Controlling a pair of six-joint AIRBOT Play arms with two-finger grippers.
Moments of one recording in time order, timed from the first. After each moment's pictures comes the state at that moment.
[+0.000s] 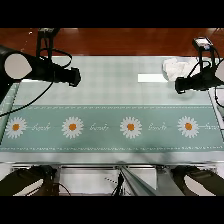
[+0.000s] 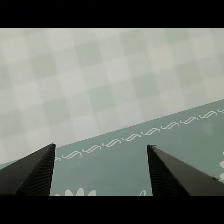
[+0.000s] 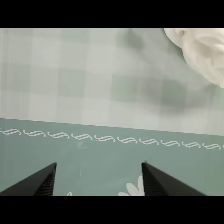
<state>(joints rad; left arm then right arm) -0.40 -1.14 1.30 1.57 -1.12 -1.70 0.14 -1.09 1.19 -1.72 1.23 1.66</state>
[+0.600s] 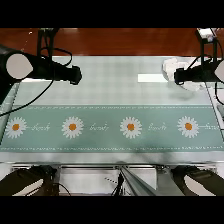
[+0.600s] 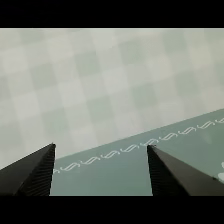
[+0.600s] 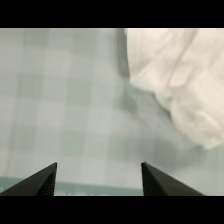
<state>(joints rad) -0.40 -1.15 1.30 1.57 -1.06 -1.70 0.14 -1.10 1.19 -1.77 0.98 1.67</state>
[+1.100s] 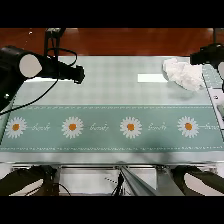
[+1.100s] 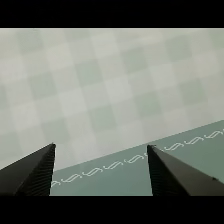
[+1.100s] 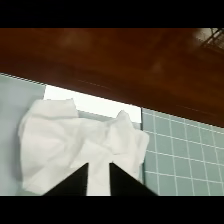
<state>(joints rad) -0.40 -1.21 1.30 1.58 -1.02 -1.69 -0.04 -1.22 1.19 -2.06 0.54 1.67</state>
